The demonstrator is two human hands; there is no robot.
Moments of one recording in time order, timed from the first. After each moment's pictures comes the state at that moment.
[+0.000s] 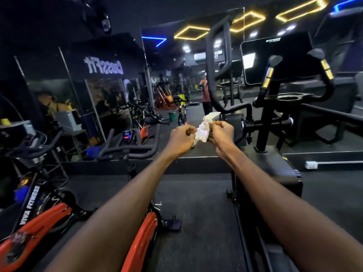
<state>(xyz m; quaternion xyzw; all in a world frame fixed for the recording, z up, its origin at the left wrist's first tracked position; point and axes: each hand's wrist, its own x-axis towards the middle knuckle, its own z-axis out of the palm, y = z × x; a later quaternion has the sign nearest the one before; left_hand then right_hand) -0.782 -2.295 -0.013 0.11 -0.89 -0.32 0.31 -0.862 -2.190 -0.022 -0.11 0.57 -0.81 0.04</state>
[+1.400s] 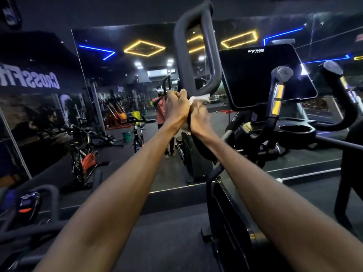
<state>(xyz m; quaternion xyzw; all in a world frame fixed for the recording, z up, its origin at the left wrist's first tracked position) -1.223 -2.421 0.107 0.03 -0.77 -0.50 0.40 -1.213 -2.349 0.071 -0.18 0.74 -0.63 -0.16</state>
